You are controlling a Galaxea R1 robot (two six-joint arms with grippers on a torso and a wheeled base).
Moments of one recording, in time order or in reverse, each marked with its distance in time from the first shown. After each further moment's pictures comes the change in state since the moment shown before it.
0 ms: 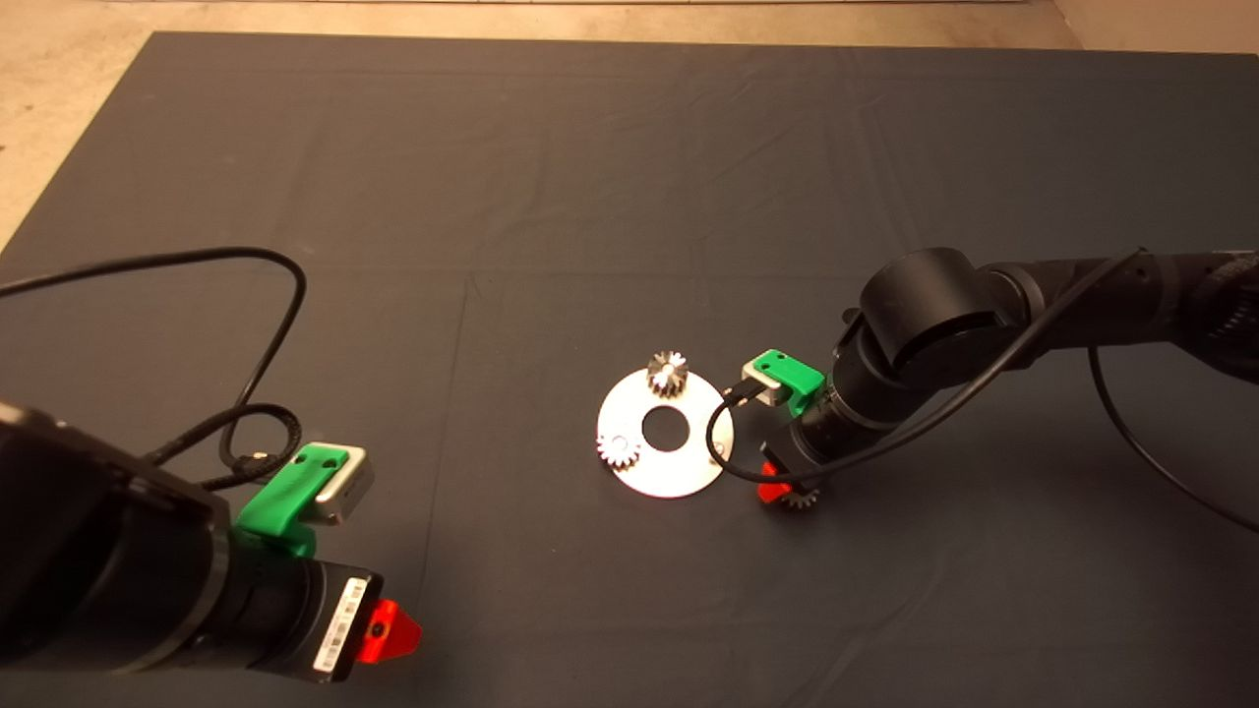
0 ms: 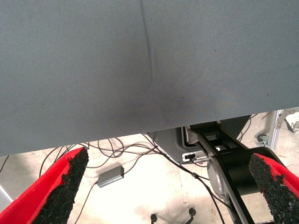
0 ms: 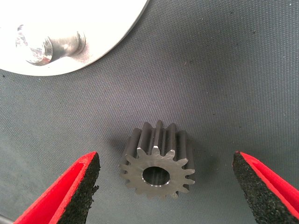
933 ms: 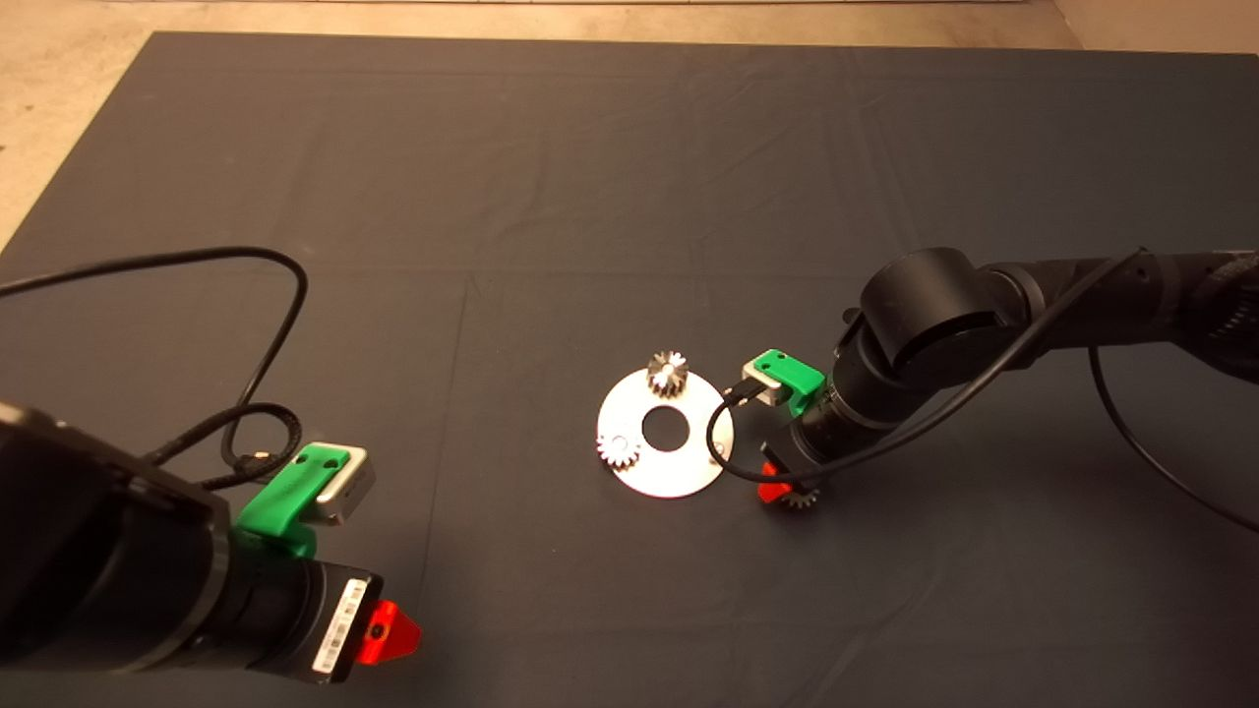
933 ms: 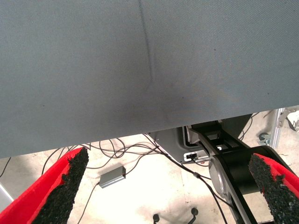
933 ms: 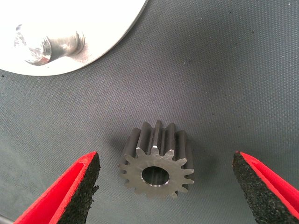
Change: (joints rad) left arm 0.000 0.000 0.000 0.000 0.000 0.015; right arm 0.000 -0.001 0.000 0.000 0.000 0.000
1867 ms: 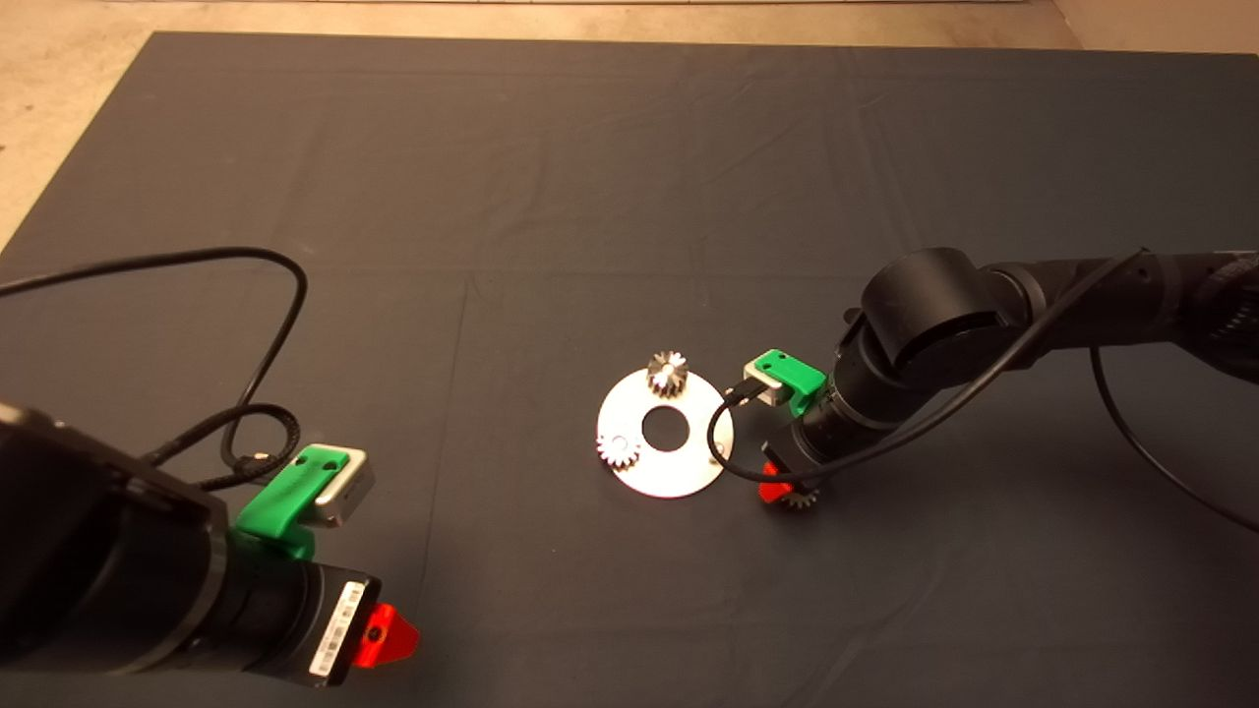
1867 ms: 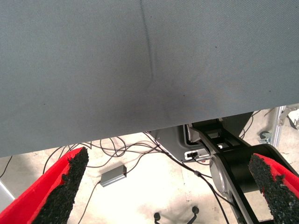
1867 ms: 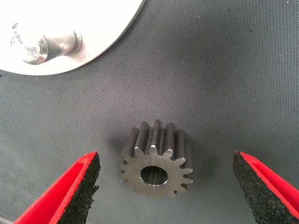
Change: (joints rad) left arm 0.000 -0.003 0.000 -0.007 0.000 0.007; right arm 0.000 -0.002 0.000 0.000 0.000 0.001
